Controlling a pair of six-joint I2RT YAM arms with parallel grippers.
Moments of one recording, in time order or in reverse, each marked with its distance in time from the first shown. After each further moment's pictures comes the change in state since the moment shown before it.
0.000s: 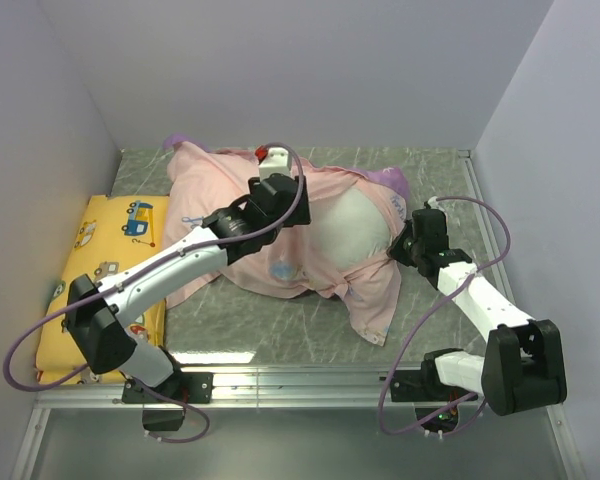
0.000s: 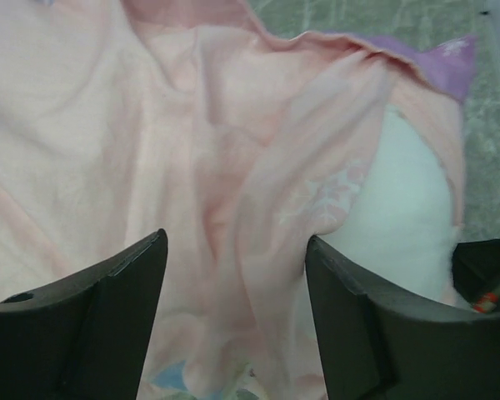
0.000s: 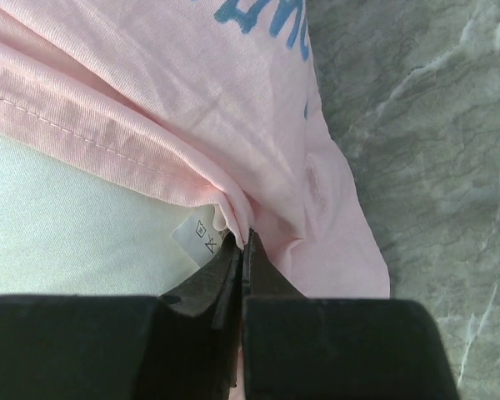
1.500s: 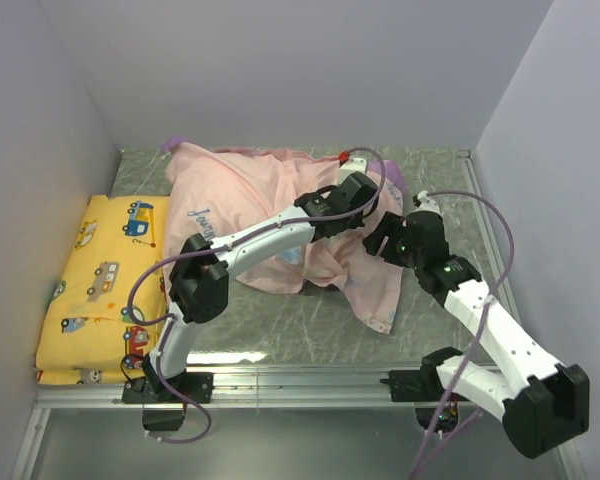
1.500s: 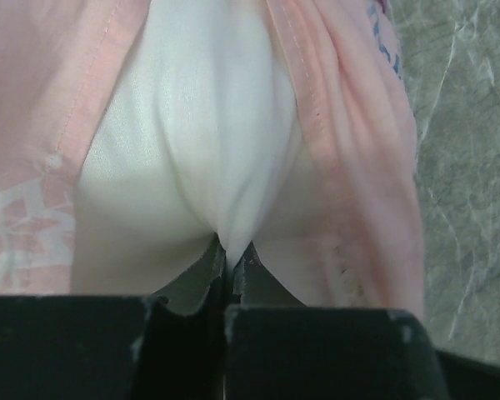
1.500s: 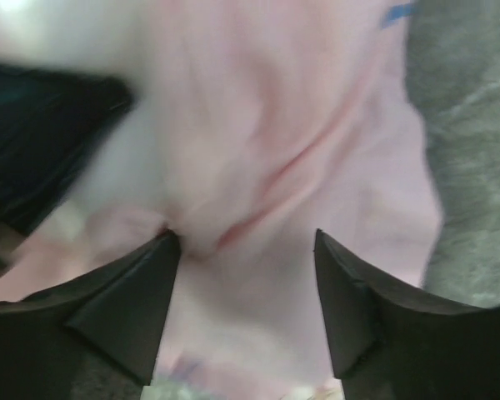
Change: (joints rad) left arm -0.100 0.618 0.572 -0.126 0.091 -0.023; right arm 0.164 -0.190 0.046 -0.107 0.052 -0.034
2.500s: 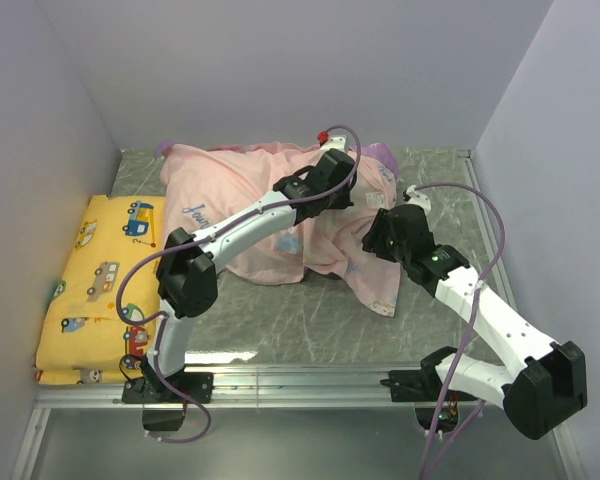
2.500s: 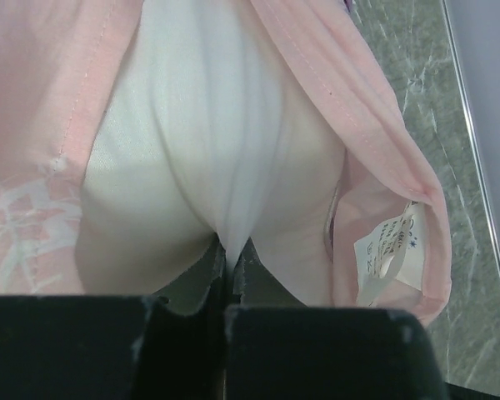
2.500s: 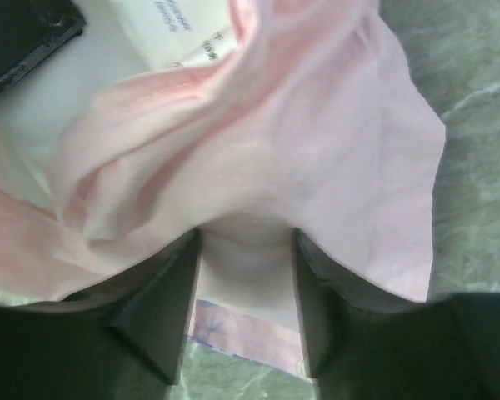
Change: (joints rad) left arm 0.113 -0.045 -0.001 0.058 0.150 -0.032; right arm 0.120 0.071 0.110 -0.089 0.179 0.028
